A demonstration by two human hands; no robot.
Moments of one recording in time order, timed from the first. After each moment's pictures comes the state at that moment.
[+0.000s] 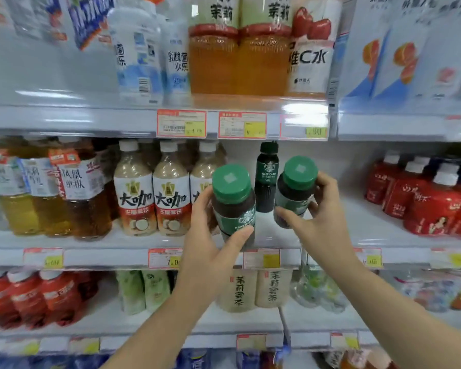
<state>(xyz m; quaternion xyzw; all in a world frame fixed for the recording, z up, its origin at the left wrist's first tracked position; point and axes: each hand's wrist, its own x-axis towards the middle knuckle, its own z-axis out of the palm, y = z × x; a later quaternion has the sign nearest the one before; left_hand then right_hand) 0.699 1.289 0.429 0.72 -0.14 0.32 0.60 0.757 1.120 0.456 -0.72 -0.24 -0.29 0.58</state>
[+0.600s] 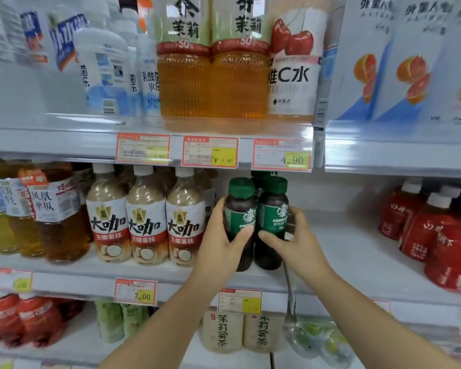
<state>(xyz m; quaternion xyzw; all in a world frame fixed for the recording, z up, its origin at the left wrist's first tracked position) 0.810 1.247 0.432 0.77 -0.08 0.29 0.56 0.860 1.097 0.435 -0.77 -0.22 -0.11 0.59</state>
